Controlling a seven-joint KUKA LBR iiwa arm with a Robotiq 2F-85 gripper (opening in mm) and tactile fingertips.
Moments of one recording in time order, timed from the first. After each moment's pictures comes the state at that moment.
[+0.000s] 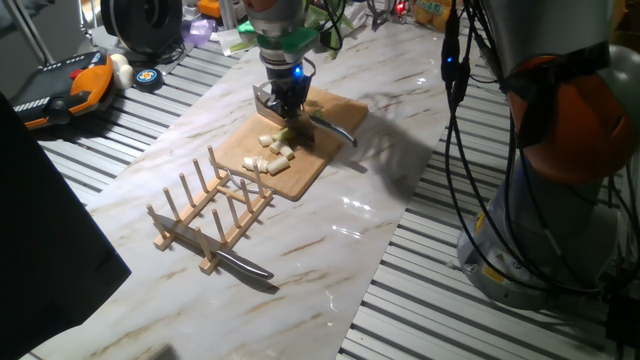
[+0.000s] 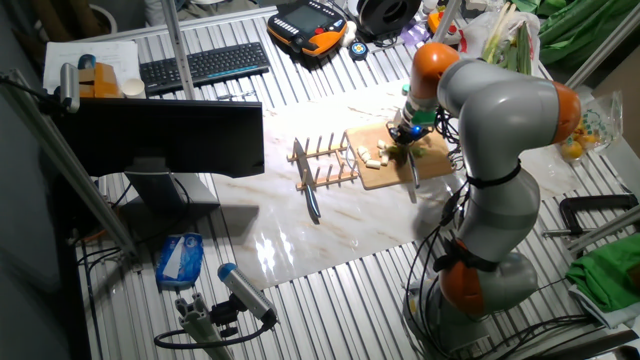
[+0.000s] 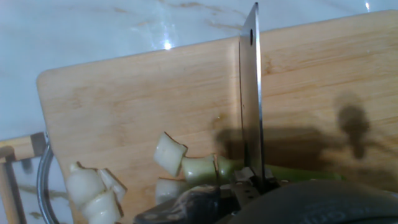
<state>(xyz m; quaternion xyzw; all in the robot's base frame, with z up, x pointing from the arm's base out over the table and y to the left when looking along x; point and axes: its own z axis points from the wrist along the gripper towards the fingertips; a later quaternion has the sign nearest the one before) 0.523 -0.108 0.067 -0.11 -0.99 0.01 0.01</state>
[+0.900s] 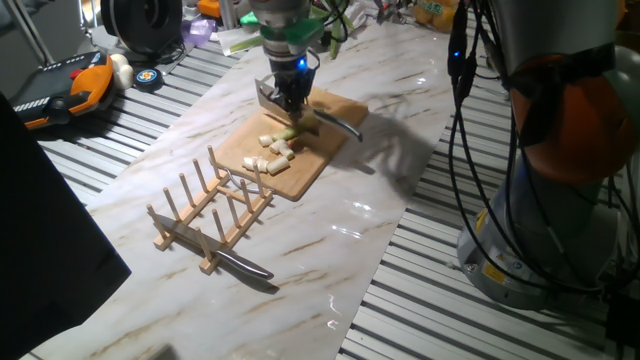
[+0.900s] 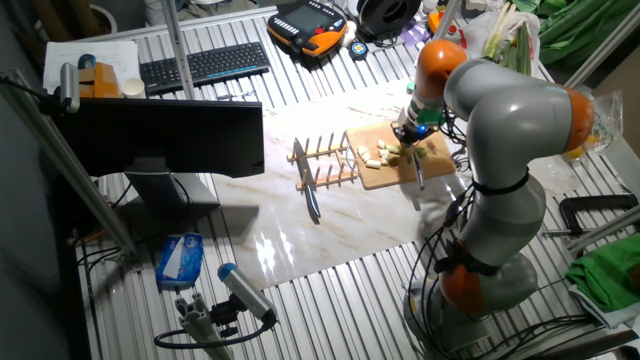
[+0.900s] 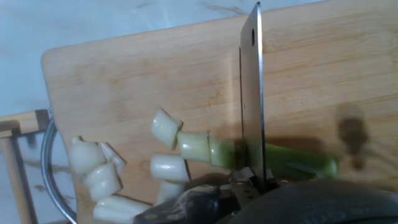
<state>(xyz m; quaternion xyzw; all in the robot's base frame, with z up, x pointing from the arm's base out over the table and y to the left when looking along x) 0.512 -0.109 0.106 -0.11 -0.99 0.02 0.01</state>
